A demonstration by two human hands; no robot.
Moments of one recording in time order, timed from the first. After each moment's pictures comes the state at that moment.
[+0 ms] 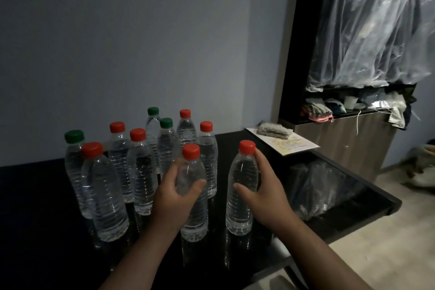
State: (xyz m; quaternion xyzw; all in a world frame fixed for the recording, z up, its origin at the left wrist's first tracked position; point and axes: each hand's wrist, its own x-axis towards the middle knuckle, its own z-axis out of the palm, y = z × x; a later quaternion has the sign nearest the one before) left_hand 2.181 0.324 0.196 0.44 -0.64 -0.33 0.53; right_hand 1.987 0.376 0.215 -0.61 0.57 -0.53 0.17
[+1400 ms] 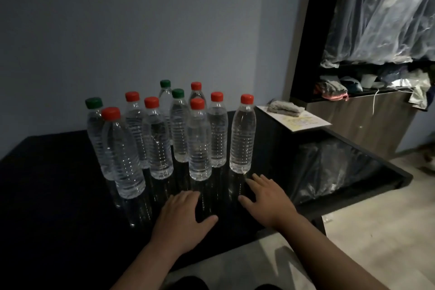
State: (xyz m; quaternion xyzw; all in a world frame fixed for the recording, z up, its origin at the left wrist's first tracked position) left_hand 2.207 0.379 0.119 0.57 -0.79 -0.15 0.18; right_hand 1.978 0.374 0.111 -0.68 0.72 -0.10 0.09
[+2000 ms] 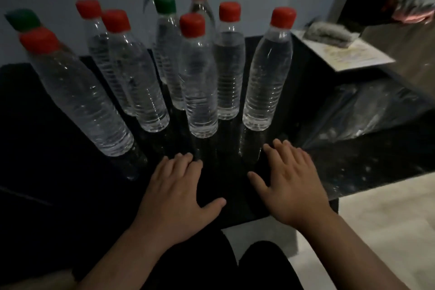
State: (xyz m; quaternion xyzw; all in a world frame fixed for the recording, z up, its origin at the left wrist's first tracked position) left_hand 2.204 0.372 0.114 0.56 -0.82 -0.06 0.08; right_hand 1.979 0.384 0.107 -0.69 0.71 -0.09 0.02
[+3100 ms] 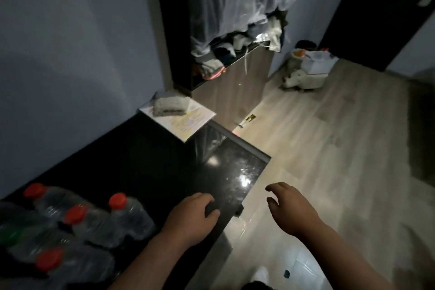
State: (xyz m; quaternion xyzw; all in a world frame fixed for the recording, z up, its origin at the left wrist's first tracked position) left_hand 1.949 0.315 0.314 0.29 -0.90 -0.32 -0.01; right_hand 1.764 0.490 0.313 -0.37 0.90 -0.13 0.17
